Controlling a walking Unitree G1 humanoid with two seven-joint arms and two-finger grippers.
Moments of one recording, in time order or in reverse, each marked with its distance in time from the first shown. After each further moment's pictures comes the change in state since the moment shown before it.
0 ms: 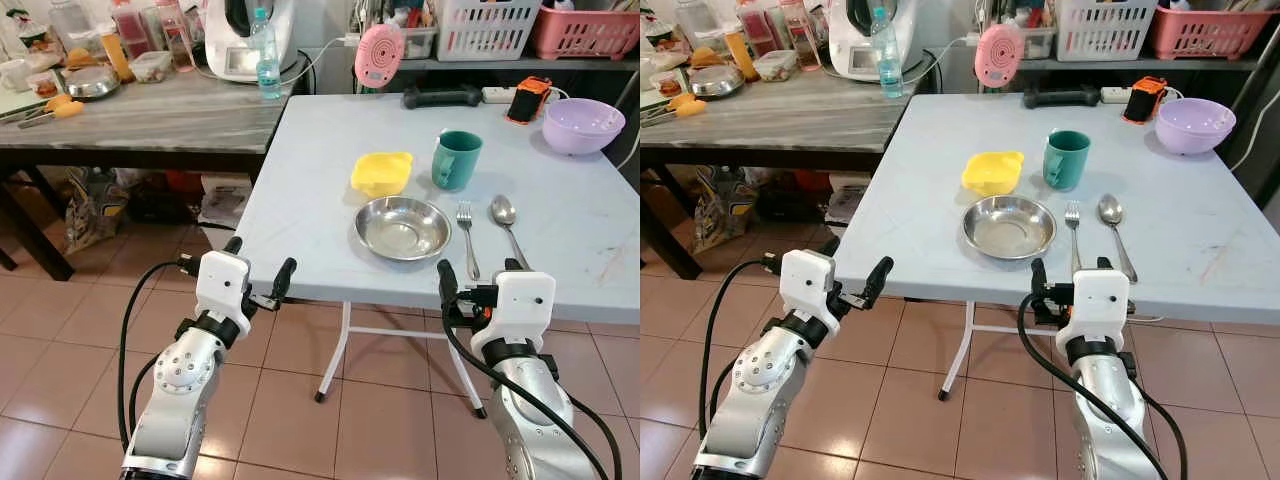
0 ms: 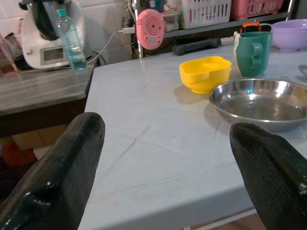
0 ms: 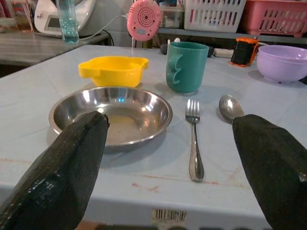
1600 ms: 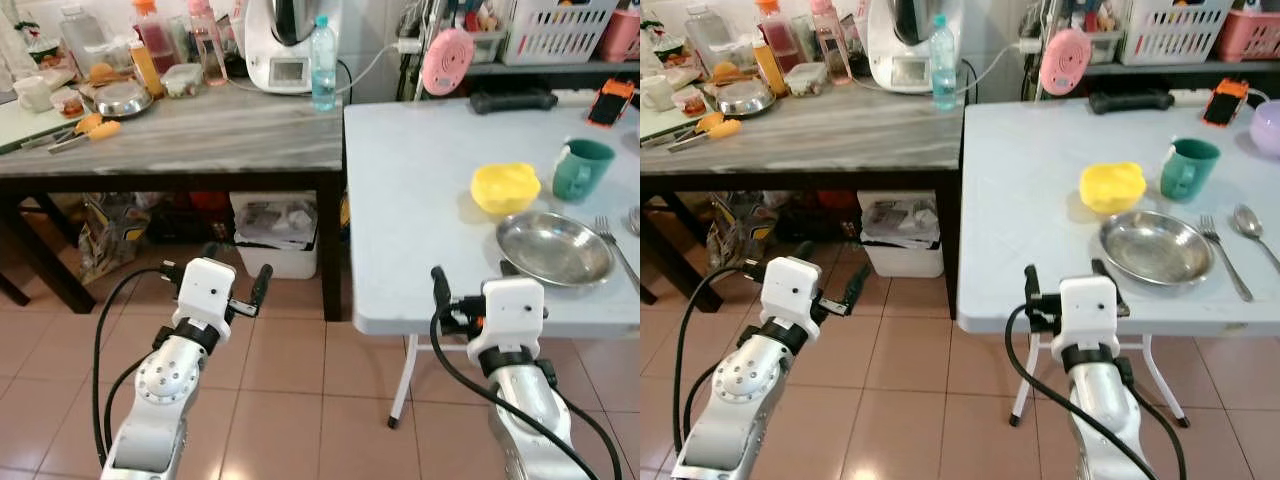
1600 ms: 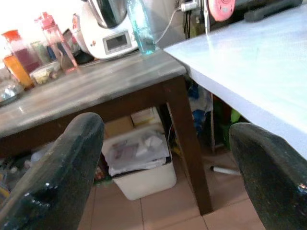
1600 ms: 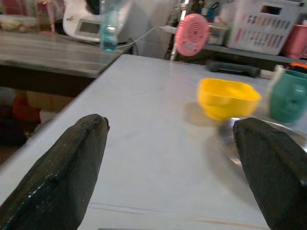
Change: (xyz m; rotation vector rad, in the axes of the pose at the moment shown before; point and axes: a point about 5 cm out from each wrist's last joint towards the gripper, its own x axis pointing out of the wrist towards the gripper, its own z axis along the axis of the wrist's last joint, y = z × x) left arm -0.013 0.018 -0.005 0.131 0.060 0.106; right arm -0.005 0.006 0.003 -0.090 -0.027 0.014
